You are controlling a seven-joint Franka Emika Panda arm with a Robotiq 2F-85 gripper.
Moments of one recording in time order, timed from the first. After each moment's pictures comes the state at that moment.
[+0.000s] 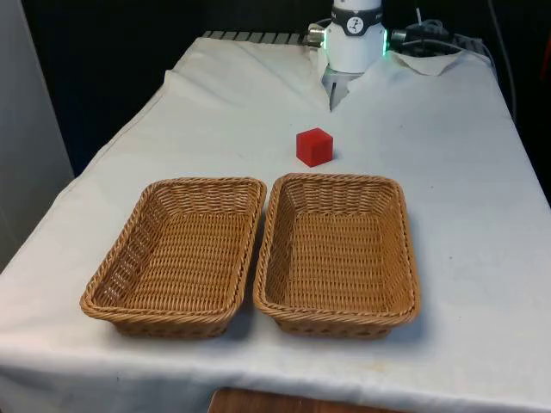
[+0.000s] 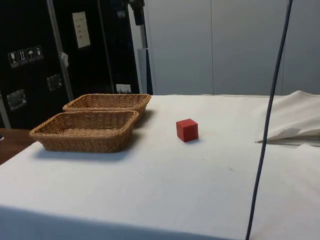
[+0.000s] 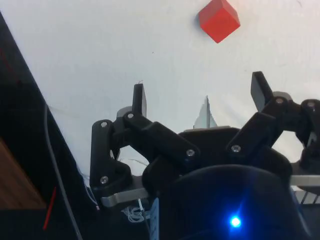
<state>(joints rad) 0.39 0.05 -0.42 -1.86 0.05 1.83 -0.06</state>
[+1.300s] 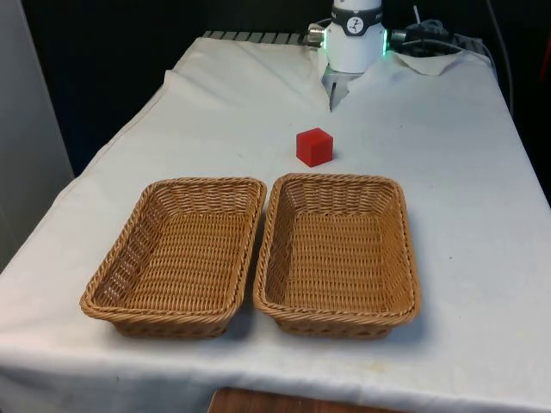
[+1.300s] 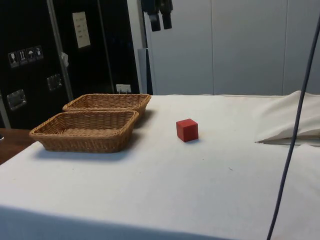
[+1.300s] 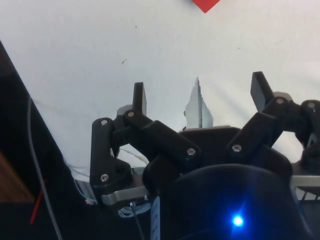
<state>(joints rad) 0.36 -0.16 -0.42 -2.12 -0.02 1.90 -0.04</state>
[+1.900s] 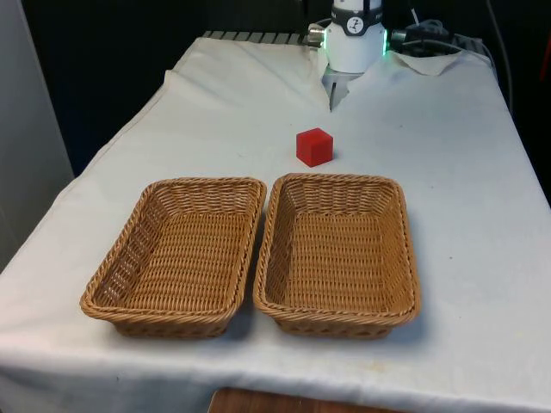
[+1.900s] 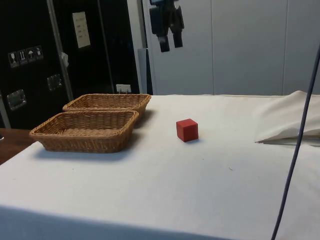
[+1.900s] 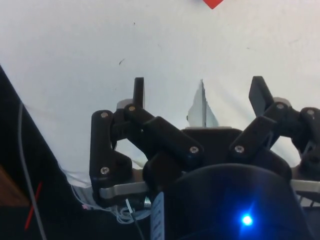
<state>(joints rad) 0.36 -0.18 -0.42 -2.28 -0.03 2.02 0.05</state>
